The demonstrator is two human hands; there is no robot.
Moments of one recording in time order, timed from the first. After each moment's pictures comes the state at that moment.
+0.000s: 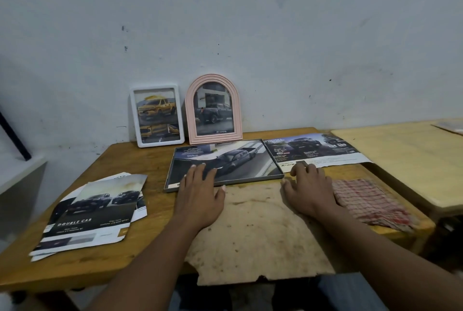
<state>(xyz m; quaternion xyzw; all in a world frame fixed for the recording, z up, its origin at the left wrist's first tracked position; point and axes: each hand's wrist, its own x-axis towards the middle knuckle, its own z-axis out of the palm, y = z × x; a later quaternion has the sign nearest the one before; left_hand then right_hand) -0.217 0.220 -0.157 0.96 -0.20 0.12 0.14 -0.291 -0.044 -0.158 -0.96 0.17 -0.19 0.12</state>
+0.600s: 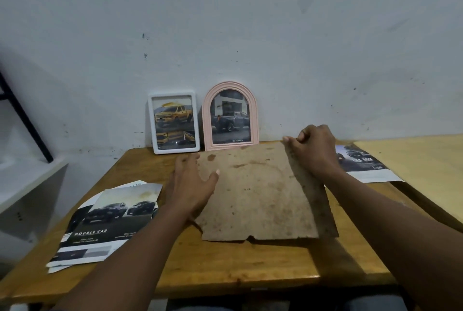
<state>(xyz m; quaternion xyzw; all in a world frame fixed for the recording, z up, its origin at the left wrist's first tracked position) -0.177 0.254 -0.113 0.93 -0.07 0.15 0.32 -0.212 -0.036 -0.065 -0.86 0.12 -0.35 0.35</state>
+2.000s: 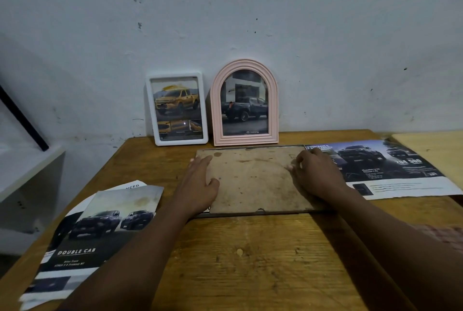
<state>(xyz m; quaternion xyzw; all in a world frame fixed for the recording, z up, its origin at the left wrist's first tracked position) -0.106 0.263 -0.143 0.93 -0.13 0.00 0.34 -0.139 -0.034 -0.139 -0.97 0.09 -0.14 0.16</state>
